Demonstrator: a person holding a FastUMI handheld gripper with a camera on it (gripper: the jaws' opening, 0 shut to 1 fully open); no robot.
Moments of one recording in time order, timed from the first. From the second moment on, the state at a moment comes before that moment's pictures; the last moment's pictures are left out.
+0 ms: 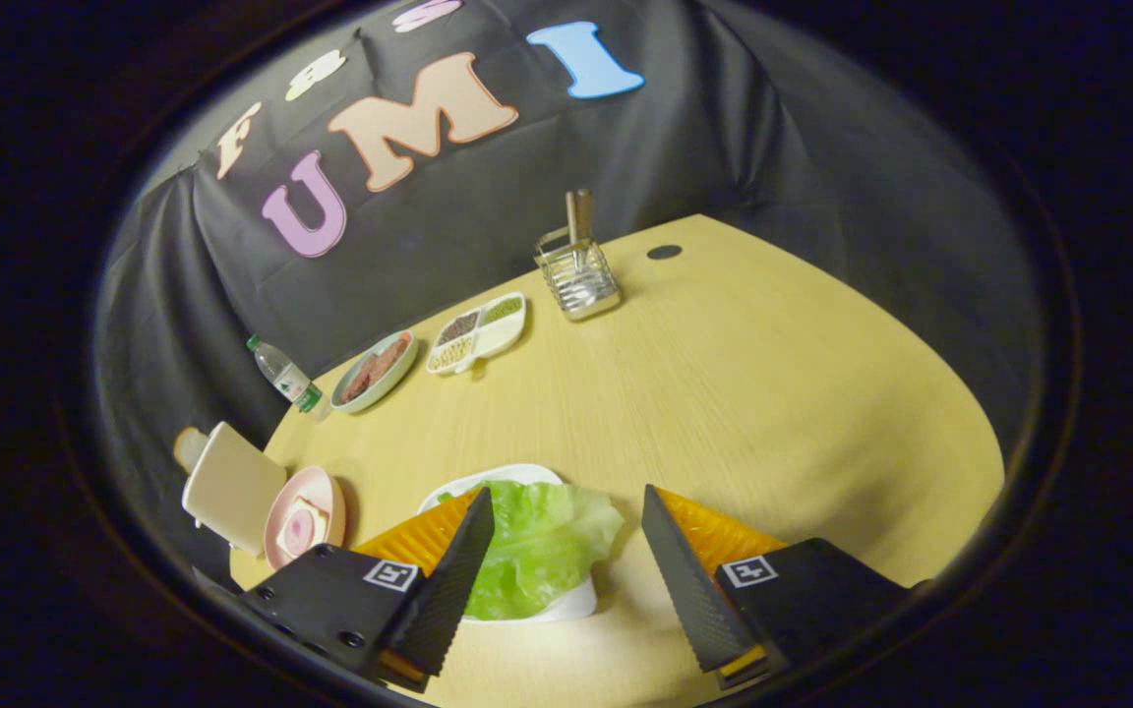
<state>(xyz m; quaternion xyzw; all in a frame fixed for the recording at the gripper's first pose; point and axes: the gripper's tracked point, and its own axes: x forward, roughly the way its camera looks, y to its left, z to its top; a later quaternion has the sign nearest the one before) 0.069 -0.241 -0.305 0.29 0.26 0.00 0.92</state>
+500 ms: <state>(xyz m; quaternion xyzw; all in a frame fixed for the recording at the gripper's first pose) 0.079 -0.238 -0.319 0.34 0.25 0.01 0.91</state>
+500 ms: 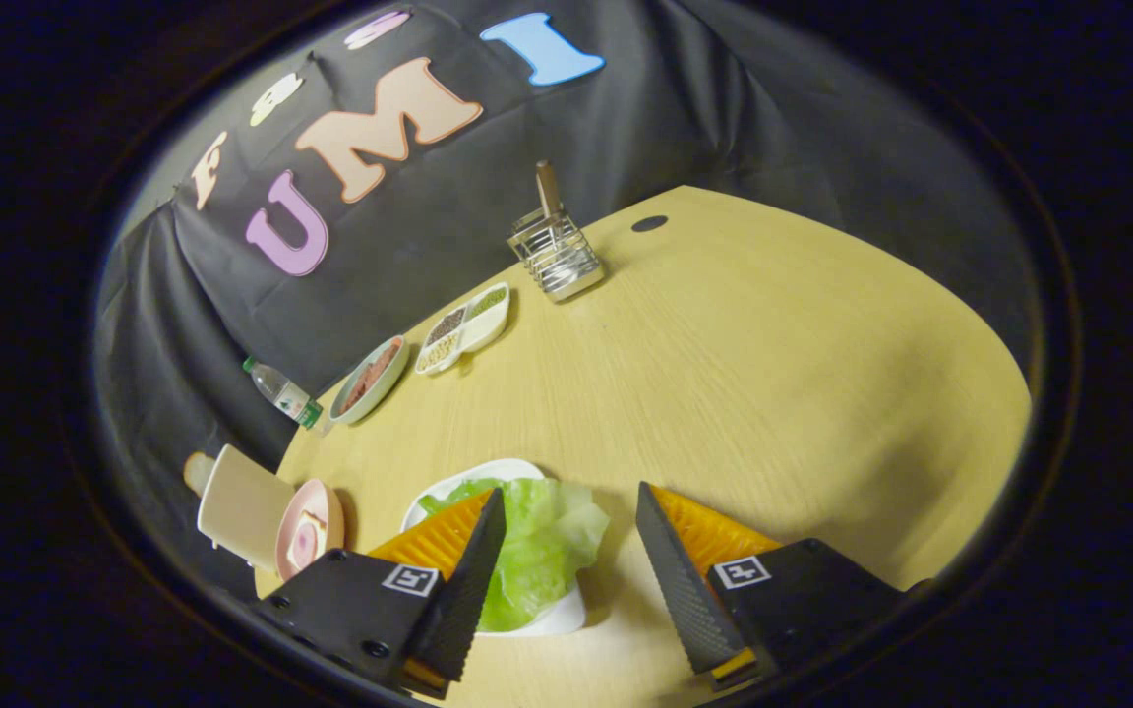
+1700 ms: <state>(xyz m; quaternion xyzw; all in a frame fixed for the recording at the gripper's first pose) 0.082 -0.222 -0.305 0.47 0.19 -0.01 0.86</state>
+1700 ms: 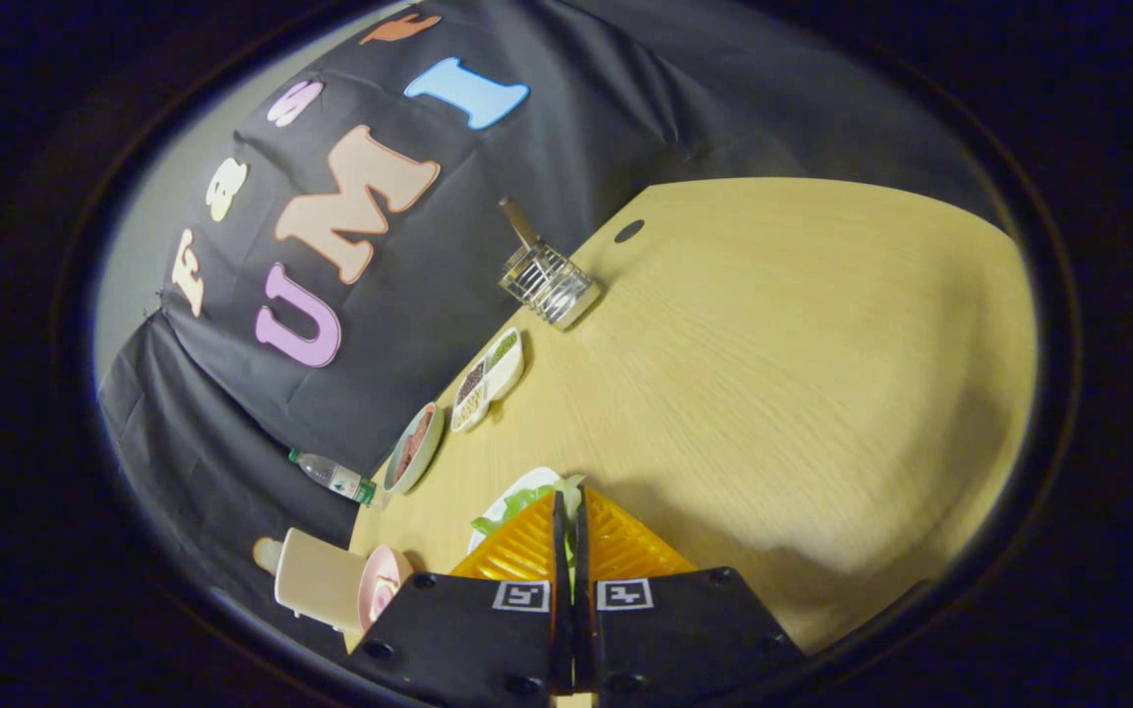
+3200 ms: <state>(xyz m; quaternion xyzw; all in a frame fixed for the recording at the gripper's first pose) 0.078 -0.230 -0.271 0.51 0.11 -0.02 0.85</state>
